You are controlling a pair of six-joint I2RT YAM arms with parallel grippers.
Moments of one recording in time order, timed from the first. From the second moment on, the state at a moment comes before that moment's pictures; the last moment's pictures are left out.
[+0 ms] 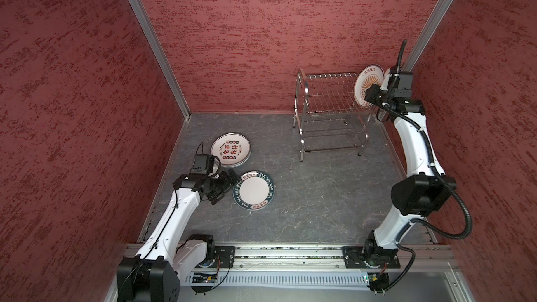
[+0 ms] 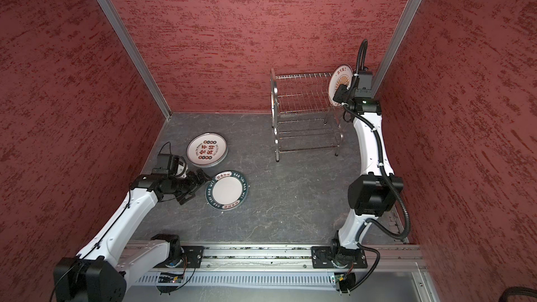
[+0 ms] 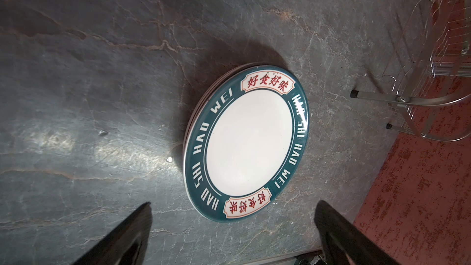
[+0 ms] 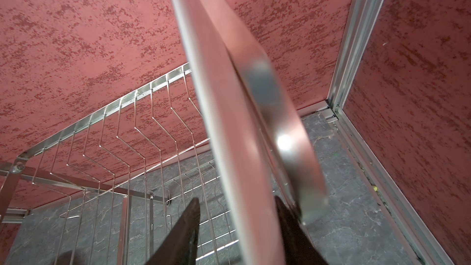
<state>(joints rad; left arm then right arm) -0.06 1.01 0.75 -0.86 0.37 -0.72 -0.10 1.80 1.99 -0.66 -0.04 0.33</state>
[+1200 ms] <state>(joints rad) -0.05 1.00 0.74 -0.82 0.39 -0.74 -0.10 1.77 1.83 -0.44 -0.04 0.24</state>
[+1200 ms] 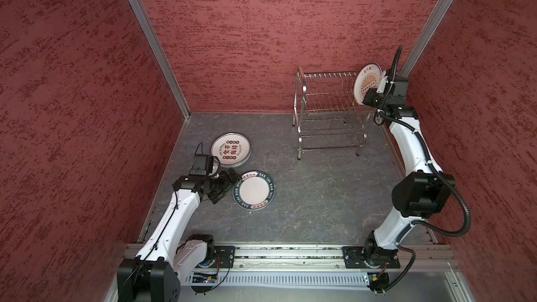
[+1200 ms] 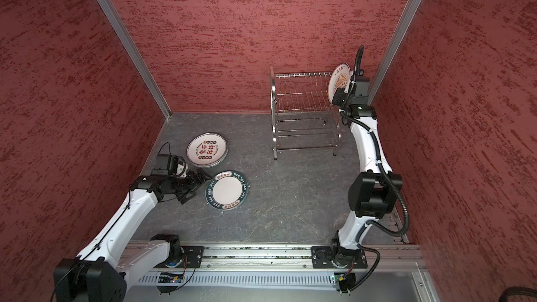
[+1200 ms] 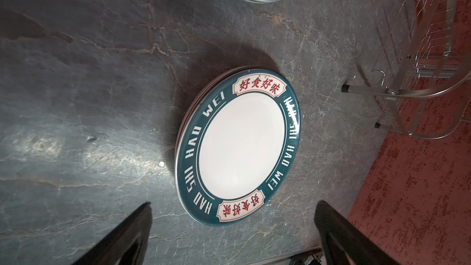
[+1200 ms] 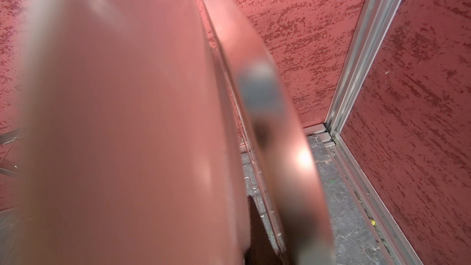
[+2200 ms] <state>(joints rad) -0.05 0.90 0.71 -0.75 0.39 -0.75 -0.10 1.25 1.57 -0.22 -0.14 0.25</state>
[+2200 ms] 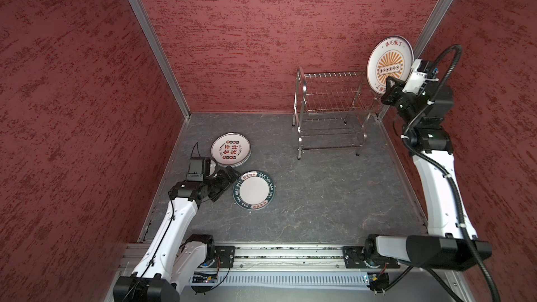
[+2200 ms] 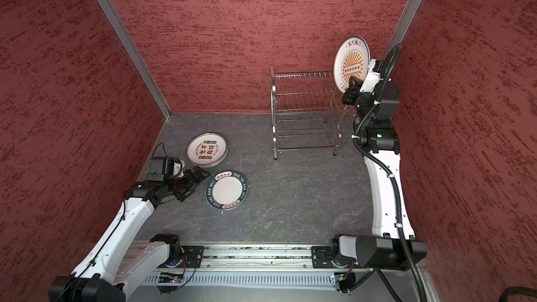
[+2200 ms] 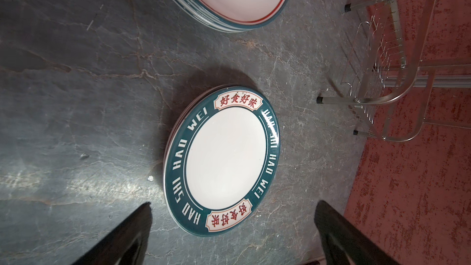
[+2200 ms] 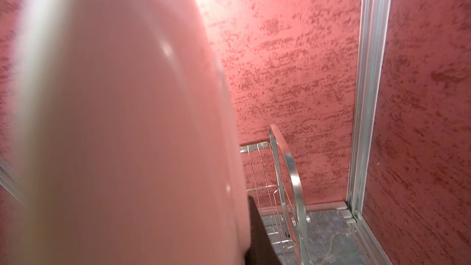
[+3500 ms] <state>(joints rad) -0.61 0.93 0.72 -0.43 0.34 -0.87 -0.10 0.69 0.83 -0.86 -0.77 0.63</state>
